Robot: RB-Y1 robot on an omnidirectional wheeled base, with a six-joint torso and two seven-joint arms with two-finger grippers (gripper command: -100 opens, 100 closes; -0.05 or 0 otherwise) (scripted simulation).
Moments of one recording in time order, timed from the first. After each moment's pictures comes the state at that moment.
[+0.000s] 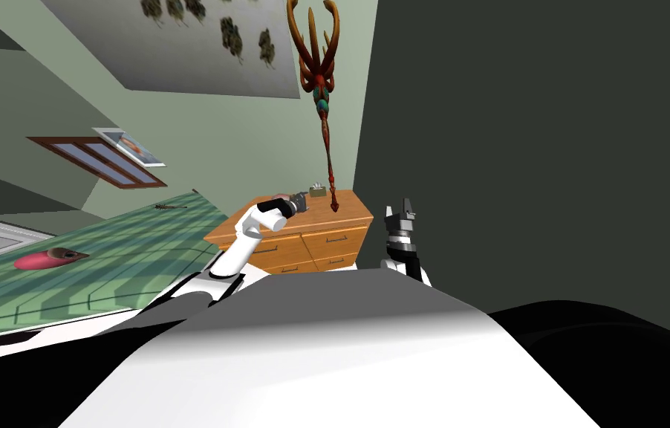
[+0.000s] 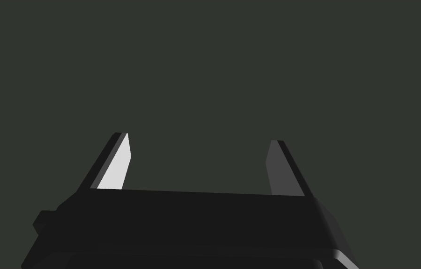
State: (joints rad) left arm -0.37 0.67 -0.21 -2.02 0.48 0.84 0.31; right arm 0.52 0.03 -0.01 -2.30 0.03 -0.40 -0.16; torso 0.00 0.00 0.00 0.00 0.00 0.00
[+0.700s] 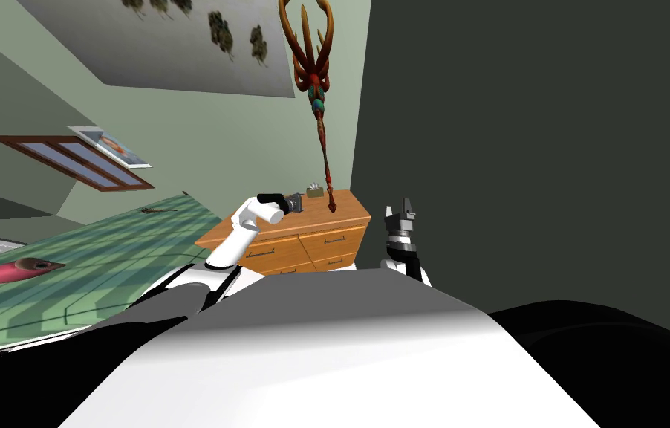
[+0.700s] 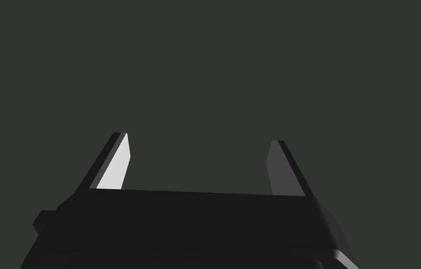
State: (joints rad) left arm -0.46 0.73 -0.21 -1.94 0.53 1.01 0.37; right arm 0.52 0.03 -0.01 -2.30 0.03 -0.40 -0.16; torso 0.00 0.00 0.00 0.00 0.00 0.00
